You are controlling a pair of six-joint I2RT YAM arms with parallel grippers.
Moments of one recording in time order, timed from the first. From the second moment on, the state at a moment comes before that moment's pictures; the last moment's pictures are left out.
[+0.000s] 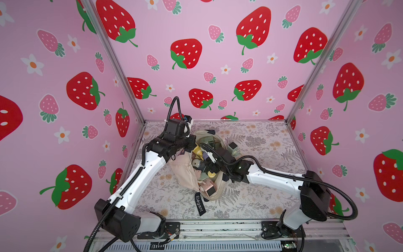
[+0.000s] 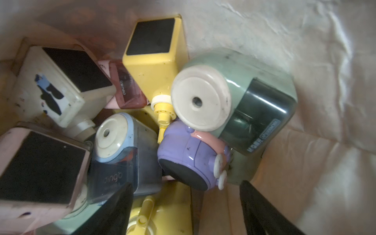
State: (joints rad) left arm -0.41 1.34 1.40 -0.73 0.03 -0.10; right arm 1.07 1.61 1.15 -0.17 0.35 -0.04
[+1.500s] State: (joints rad) left arm -0.40 1.34 1.40 -0.73 0.01 -0.10; right arm 1.01 1.95 1.50 -0.13 0.51 -0.05
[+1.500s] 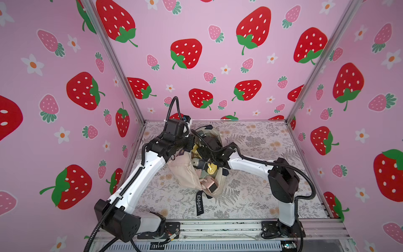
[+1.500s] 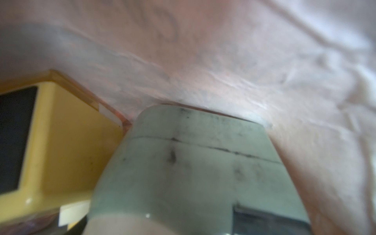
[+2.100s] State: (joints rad) left arm -0.40 1.34 1.40 -0.74 0.01 -0.10; right arm 1.00 1.57 1.15 -0.06 0.30 -0.13
